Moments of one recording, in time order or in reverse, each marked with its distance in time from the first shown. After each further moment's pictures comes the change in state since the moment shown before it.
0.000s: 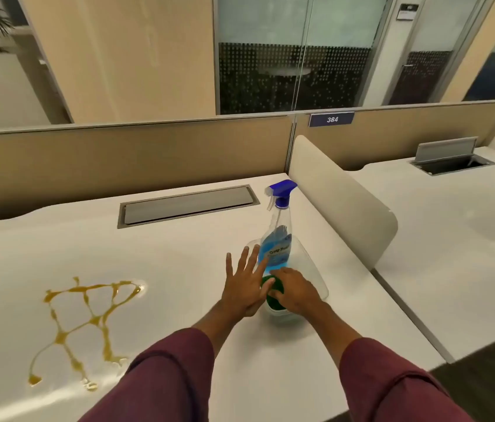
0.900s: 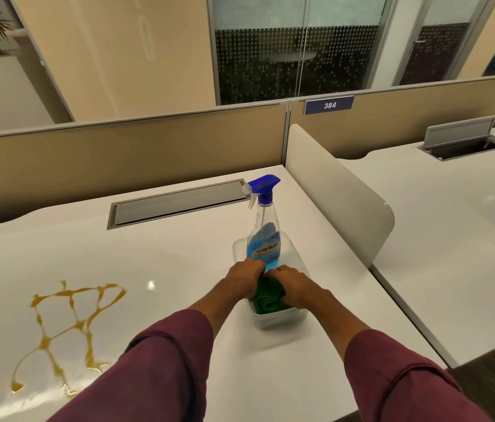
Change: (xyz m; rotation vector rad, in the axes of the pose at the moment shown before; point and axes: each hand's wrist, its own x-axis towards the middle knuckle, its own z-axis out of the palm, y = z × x) left_hand 0.061 0.028 -0.010 -0.033 -0.383 -0.064; right_hand 0.028 0.045 -0.016 0.012 -0.266 -0.154
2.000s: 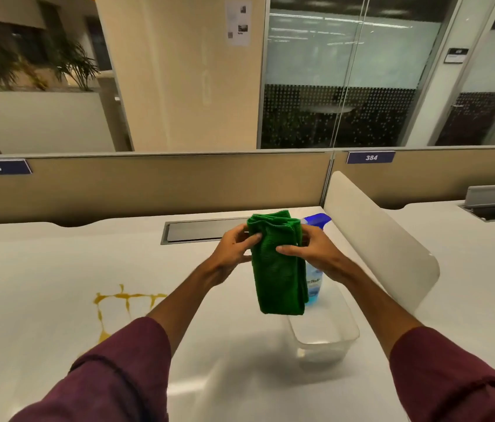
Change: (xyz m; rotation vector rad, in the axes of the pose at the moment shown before) left_hand -0.111 -0.080 -0.125 -1.401 0.430 0.138; right_hand -0.011 -0.111 -0.122 0.837 0.240 -0.420
